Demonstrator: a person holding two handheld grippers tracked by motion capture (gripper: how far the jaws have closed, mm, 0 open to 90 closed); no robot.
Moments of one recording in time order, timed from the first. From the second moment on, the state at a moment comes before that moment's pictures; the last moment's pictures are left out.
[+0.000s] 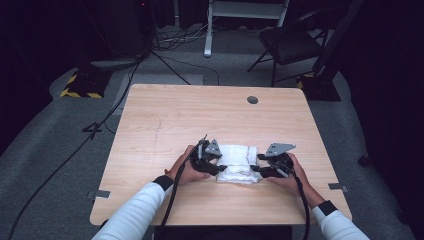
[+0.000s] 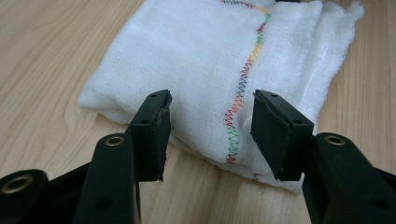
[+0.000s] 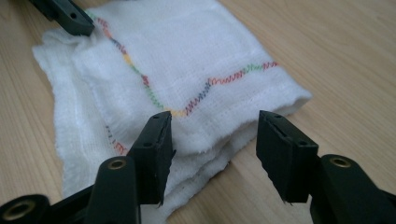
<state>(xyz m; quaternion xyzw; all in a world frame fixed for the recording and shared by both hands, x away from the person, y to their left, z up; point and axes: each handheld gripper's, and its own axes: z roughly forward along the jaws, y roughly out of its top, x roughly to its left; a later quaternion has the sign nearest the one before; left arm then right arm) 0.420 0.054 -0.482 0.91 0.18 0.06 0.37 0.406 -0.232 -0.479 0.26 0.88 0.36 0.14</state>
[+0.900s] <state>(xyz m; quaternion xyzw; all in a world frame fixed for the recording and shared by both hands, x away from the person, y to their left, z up) 0.405 0.060 -0.489 0.92 0.18 0.05 0.36 0.399 -0.226 -0.489 0.25 0.89 0.36 0.13</state>
